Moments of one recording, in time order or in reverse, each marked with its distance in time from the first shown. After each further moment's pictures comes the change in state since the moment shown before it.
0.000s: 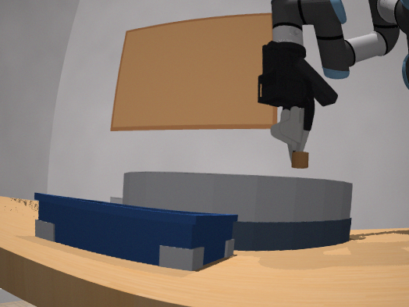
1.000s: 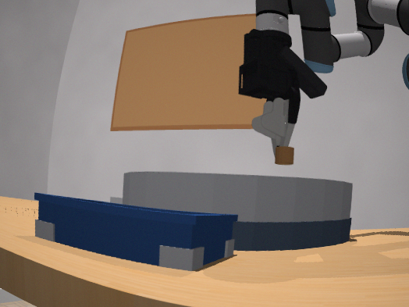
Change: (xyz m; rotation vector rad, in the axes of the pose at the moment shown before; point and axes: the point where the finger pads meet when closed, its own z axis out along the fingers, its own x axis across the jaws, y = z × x) arm 0.027 0.053 0.000 -0.001 0.000 0.000
